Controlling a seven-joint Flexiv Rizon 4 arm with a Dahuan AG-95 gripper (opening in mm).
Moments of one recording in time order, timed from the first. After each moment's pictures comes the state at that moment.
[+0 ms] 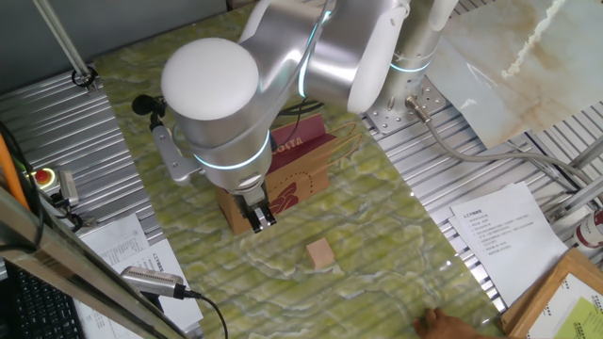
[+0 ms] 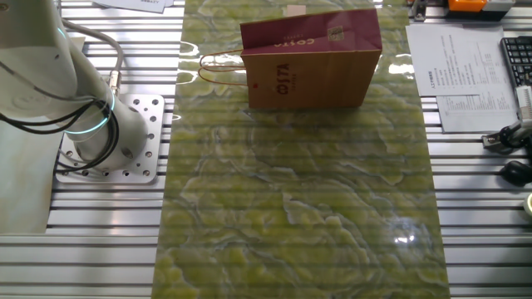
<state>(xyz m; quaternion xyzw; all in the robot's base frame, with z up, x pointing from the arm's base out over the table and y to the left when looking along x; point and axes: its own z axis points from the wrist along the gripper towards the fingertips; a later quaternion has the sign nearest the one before) 0.547 0.253 0.228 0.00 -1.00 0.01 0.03</state>
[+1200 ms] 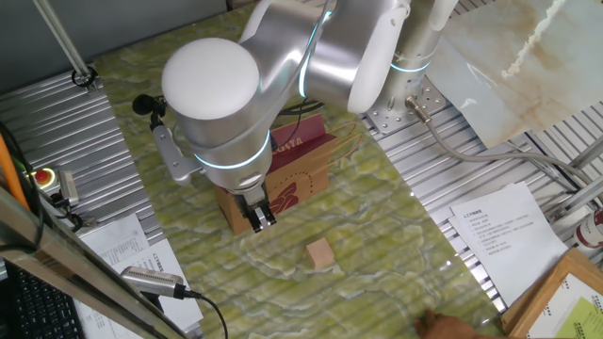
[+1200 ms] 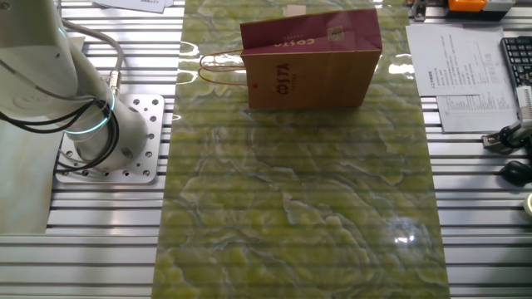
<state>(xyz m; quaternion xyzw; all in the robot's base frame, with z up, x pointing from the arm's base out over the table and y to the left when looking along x) 0.547 0.253 0.228 0.01 -1.00 0.01 0.03</state>
